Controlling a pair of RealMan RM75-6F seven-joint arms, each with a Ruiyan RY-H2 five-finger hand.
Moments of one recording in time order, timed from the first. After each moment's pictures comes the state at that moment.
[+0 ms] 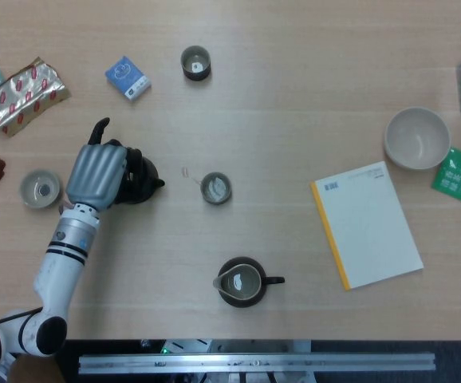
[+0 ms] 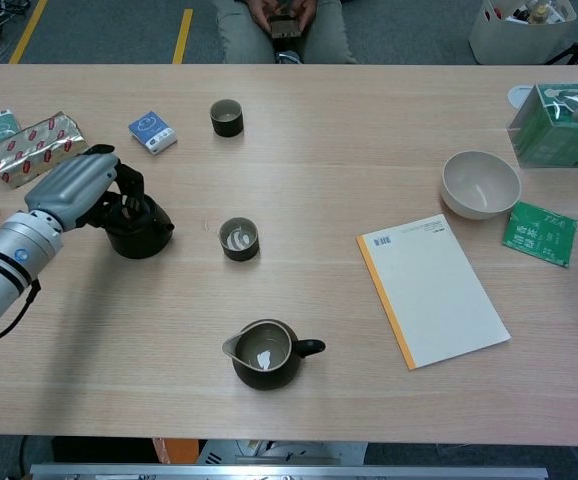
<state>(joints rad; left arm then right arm) -0.46 -1.64 -0.13 -1.42 1.21 1.08 0.25 0.27 -1.05 -0.02 -1.66 -1.51 1.19 -0.12</state>
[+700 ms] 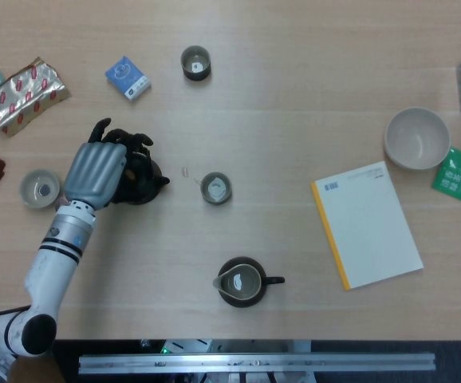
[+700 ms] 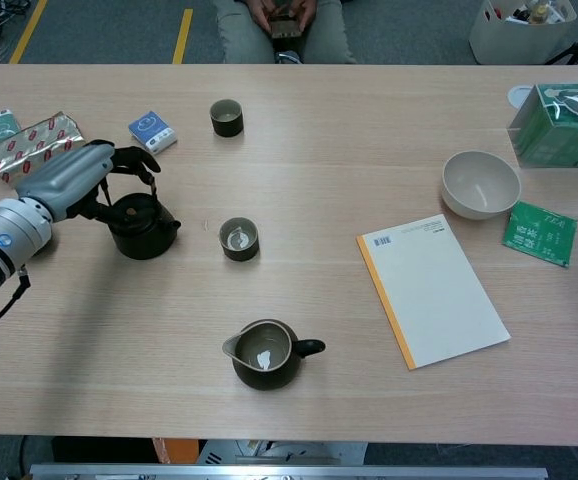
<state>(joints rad) -0.49 -1.52 -0.14 -1.60 1.12 1.03 0.29 0.26 -1.04 -0.01 -1.66 -1.51 1.20 -0.10</state>
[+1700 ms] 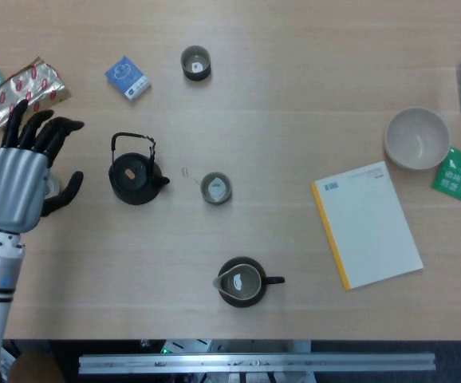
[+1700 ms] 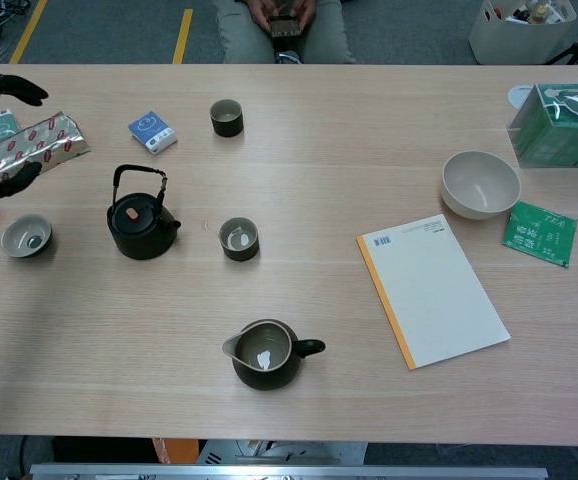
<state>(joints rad) -0.29 -1.36 -0.04 -1.64 1.51 1.49 0.17 0.14 -1.05 -0.03 -1.62 -1.52 1.38 -0.05</state>
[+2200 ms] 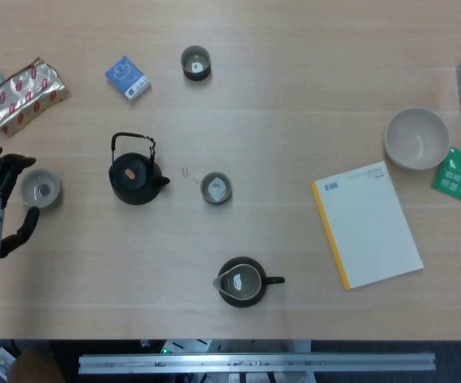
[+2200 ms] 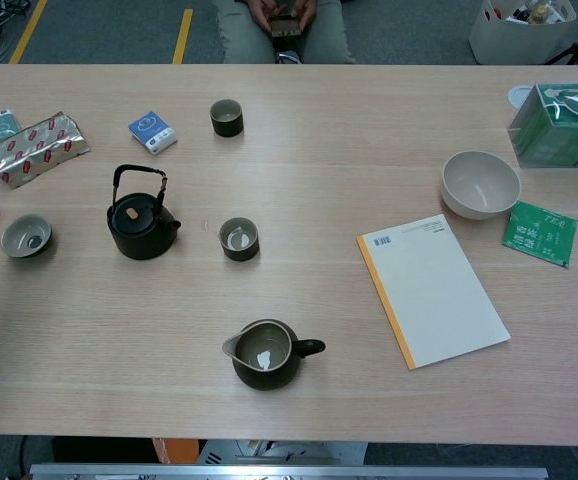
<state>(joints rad) -0.13 -1.27 0.04 -1.69 1.58 1.61 0.20 0.07 -1.07 -0.05 -1.58 -1.61 1.50 -0.03</state>
